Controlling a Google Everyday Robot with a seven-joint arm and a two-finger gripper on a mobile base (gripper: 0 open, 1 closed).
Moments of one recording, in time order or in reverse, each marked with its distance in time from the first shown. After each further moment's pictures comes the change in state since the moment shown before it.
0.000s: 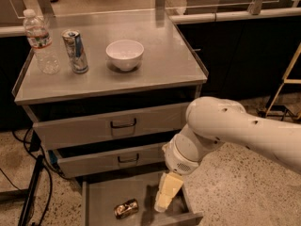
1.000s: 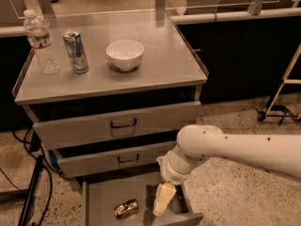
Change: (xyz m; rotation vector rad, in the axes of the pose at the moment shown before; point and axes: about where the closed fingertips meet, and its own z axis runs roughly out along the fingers) arm 0.034 -0.040 0.110 -0.007 -0.022 -0.062
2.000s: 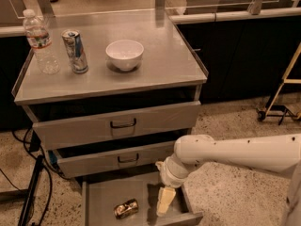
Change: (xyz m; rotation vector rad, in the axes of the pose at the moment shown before) arm 0.035 -0.029 0.066 -0.001 0.019 -0.100
